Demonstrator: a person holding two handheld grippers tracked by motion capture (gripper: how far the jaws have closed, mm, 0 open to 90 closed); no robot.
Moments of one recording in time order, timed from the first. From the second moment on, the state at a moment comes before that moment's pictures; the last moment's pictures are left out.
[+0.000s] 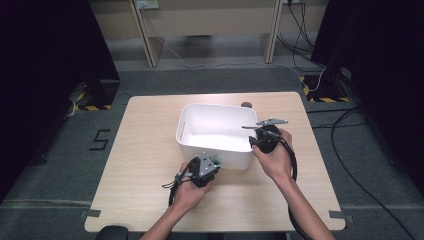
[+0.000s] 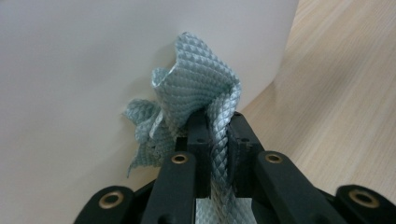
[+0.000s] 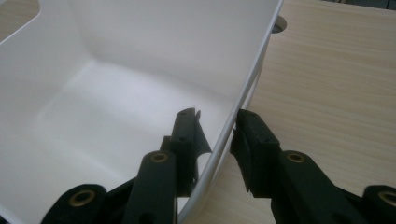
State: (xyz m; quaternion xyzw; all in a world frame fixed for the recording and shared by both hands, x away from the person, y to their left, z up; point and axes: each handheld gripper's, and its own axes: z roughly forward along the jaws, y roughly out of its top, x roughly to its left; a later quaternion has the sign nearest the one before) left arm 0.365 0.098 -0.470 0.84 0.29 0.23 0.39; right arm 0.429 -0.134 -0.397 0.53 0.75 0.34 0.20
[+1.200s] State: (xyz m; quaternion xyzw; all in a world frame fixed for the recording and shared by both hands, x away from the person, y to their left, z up) left arm 0.370 0.088 -0.490 0.85 0.30 0.22 0.37; right arm 0.430 -0.134 -0.397 0.53 0.75 0.34 0.20
